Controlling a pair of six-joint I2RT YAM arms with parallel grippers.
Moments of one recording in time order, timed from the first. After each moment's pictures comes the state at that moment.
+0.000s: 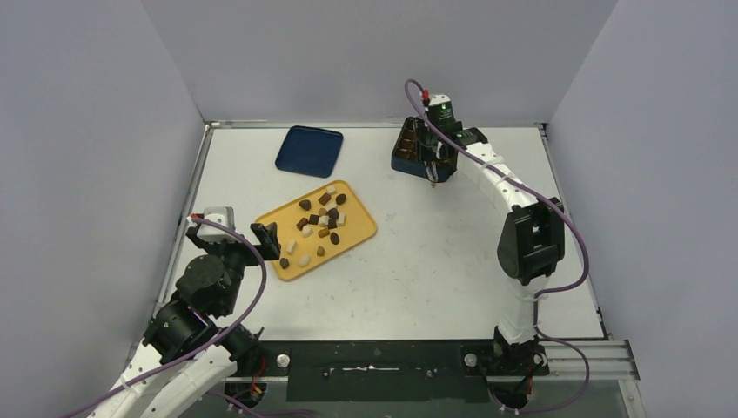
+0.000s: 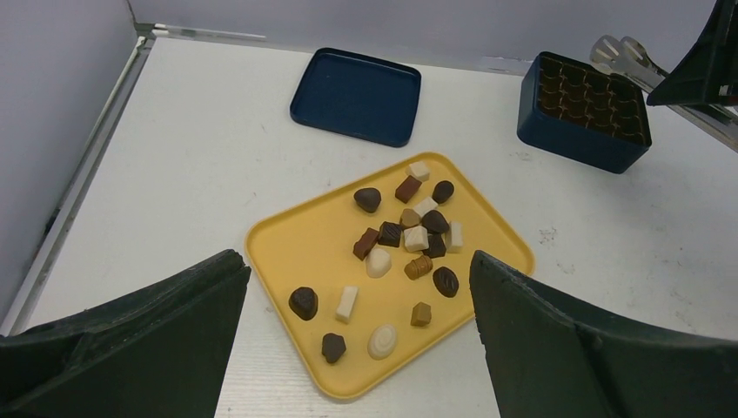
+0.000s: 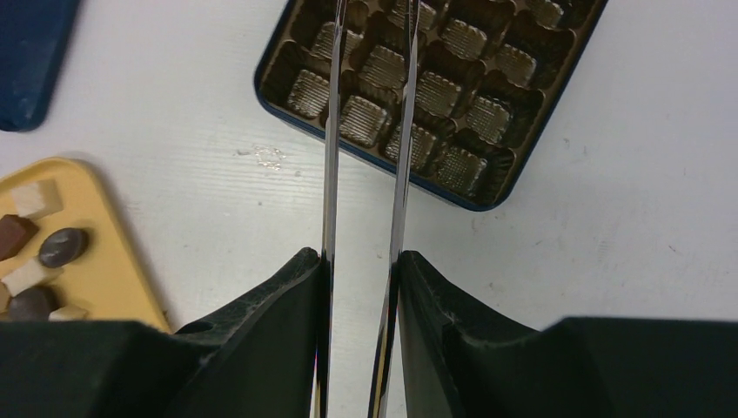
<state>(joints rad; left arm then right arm) -0.69 0.37 0.70 -0.45 -0.64 -0.25 0.38 1.92 1.75 -0.56 0.14 0.18</state>
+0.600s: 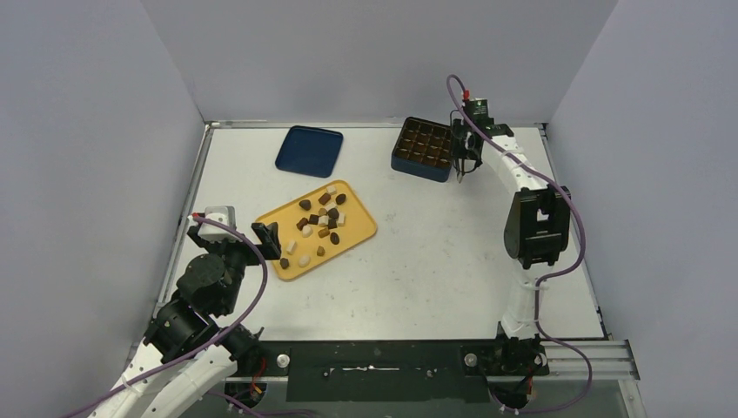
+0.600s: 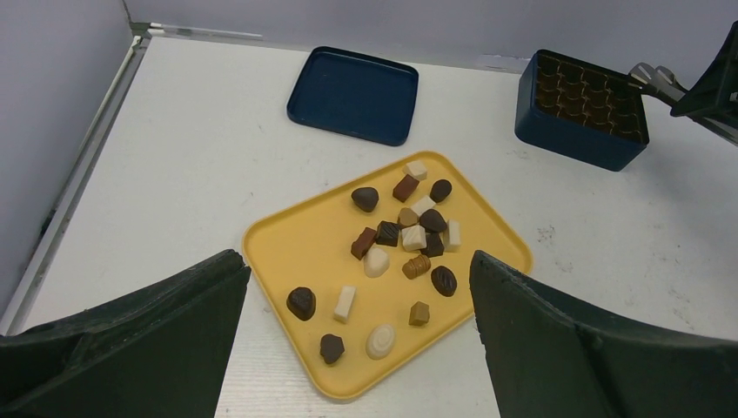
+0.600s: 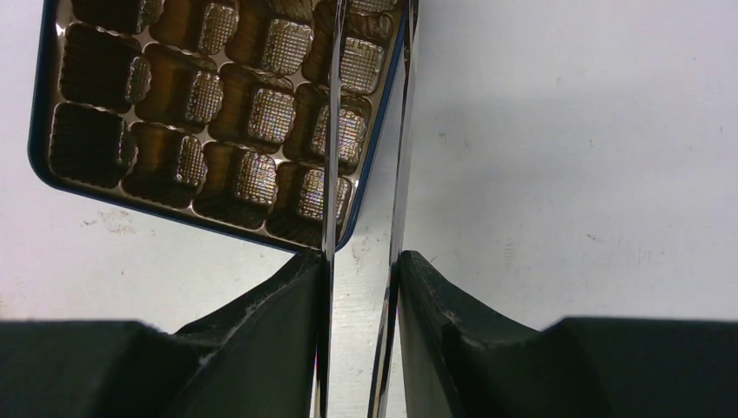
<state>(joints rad) -0.69 0.38 0.70 -0.44 -0.63 -0.25 0.16 2.05 1.79 -0.58 0.10 0.21</state>
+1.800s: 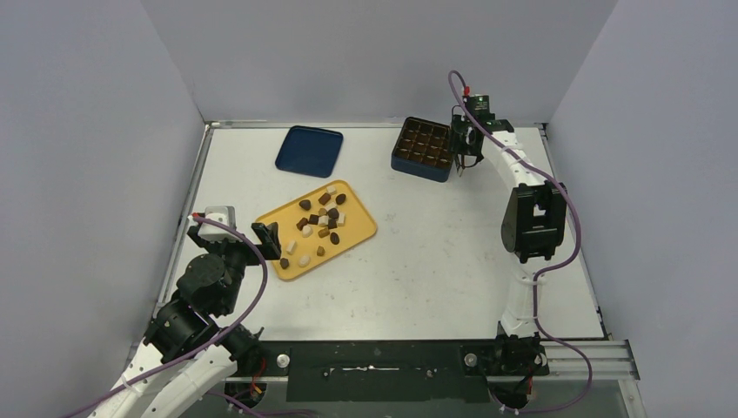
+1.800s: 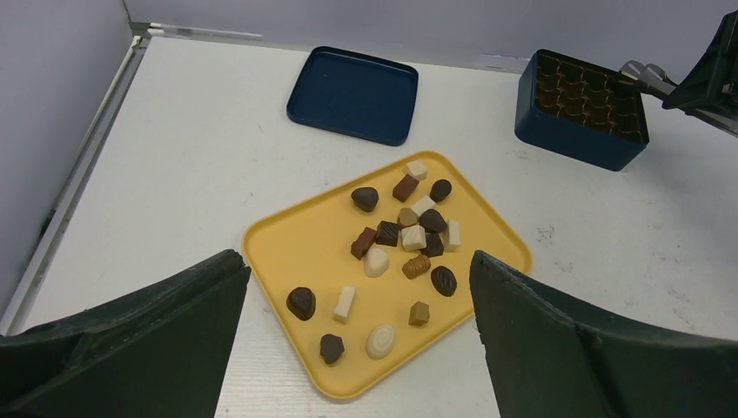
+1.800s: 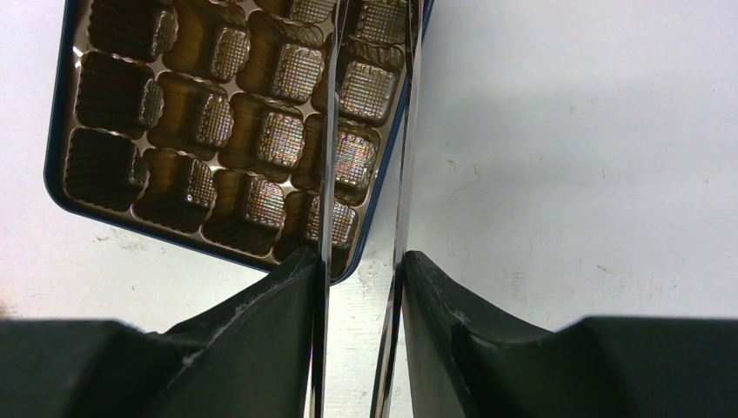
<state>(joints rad) -0.68 0.38 0.70 -0.44 -0.63 -0.25 0.13 2.13 1.90 -0.60 0.05 0.20</state>
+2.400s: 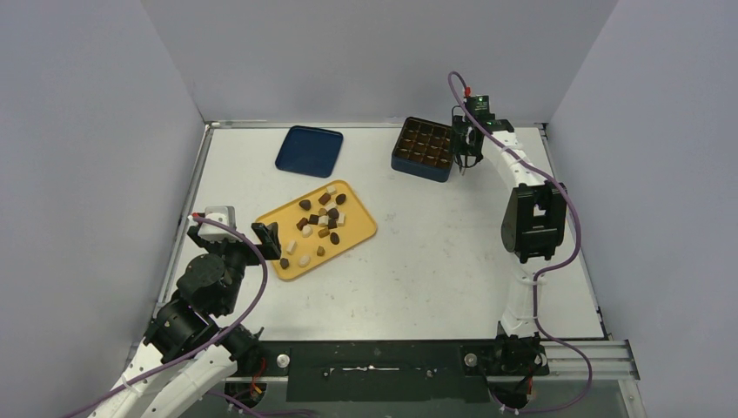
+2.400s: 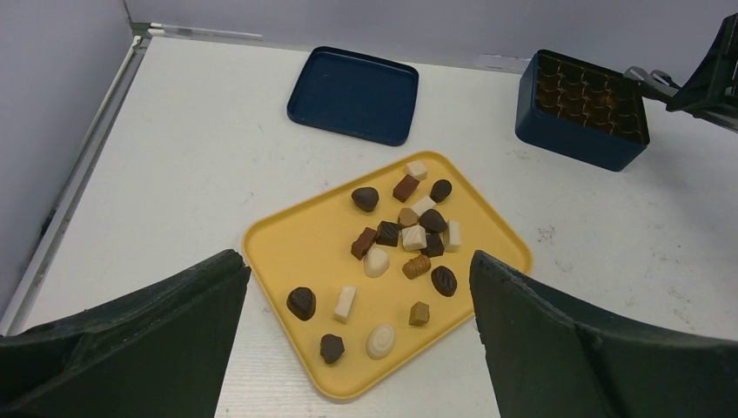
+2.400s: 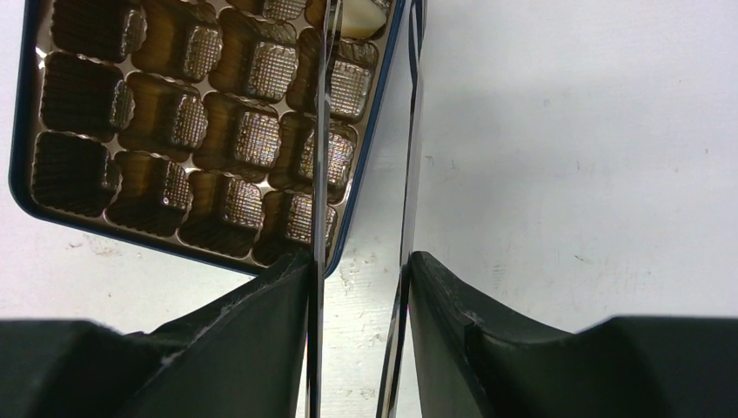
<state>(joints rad) -0.68 0.38 0.70 -0.44 -0.63 -0.25 0.13 2.13 1.90 -0.61 0.09 0.19</state>
